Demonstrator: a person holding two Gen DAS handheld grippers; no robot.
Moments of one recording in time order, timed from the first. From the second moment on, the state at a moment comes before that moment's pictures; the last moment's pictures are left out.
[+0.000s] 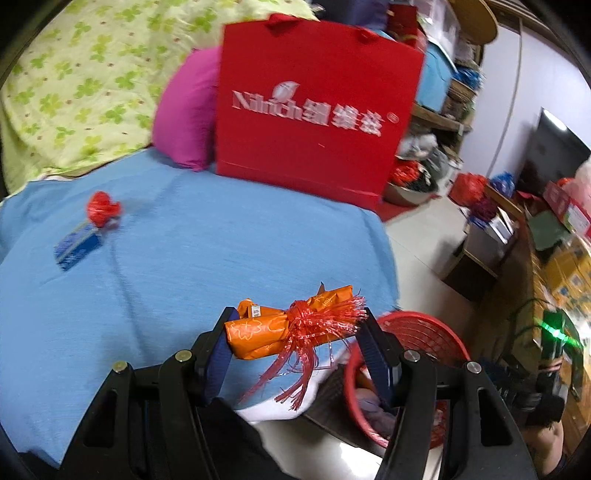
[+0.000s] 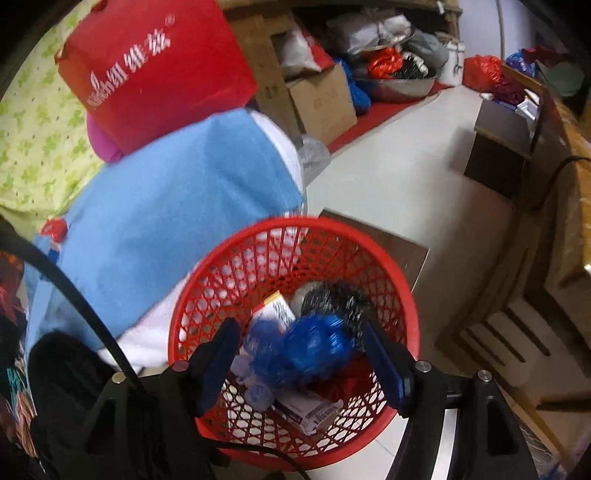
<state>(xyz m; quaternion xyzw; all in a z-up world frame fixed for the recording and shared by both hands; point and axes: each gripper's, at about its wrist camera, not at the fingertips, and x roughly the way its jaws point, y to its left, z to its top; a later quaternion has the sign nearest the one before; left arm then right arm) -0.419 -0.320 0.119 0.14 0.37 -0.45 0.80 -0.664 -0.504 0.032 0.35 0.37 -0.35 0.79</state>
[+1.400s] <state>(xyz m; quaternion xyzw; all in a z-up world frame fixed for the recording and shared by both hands) -0.328 -0.259 0.086 0.12 0.44 -0.40 0.79 -0.598 -0.470 0.111 0.31 0.28 -0.29 0.86</state>
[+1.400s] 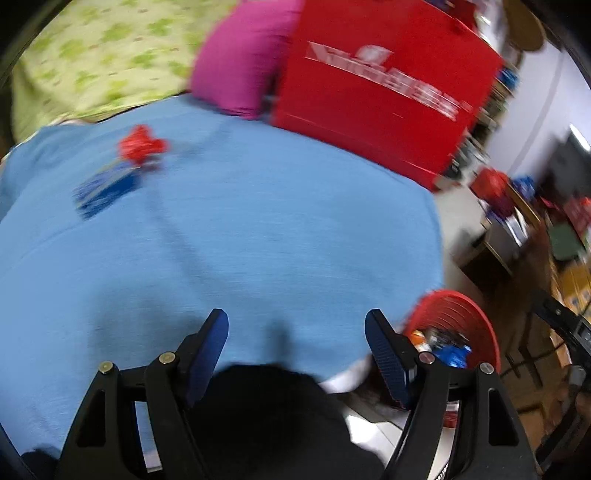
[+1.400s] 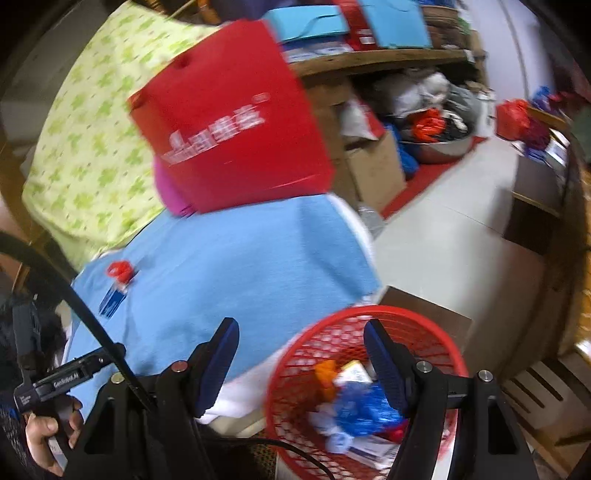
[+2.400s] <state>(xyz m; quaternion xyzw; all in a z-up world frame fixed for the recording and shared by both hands) -0.180 -0.121 0.058 0.10 0.45 -0.24 0.85 -0.314 -0.331 0.114 0.33 0.29 -0.06 0.90</state>
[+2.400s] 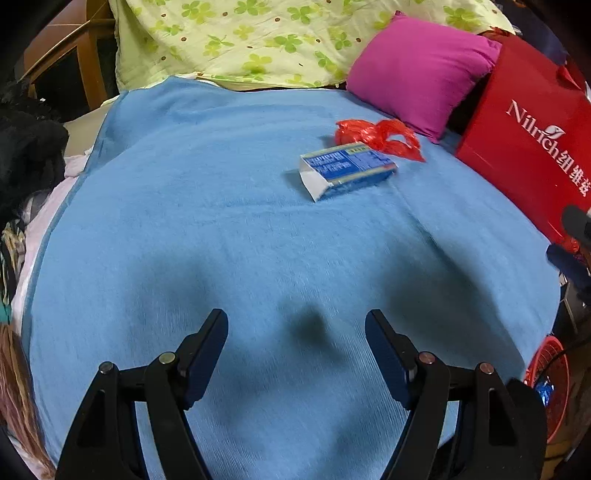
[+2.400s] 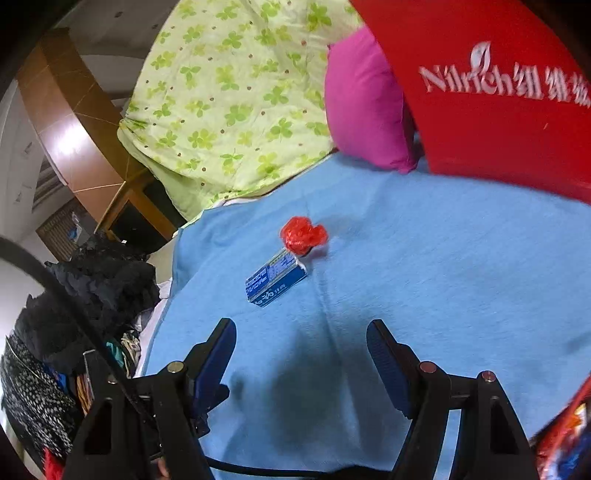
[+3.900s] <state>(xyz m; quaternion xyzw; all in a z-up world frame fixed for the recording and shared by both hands) -0.085 -0.081 0.039 0.00 0.45 -0.19 0.87 -0.197 -0.336 0.116 0.24 0.34 -0.07 0.91</state>
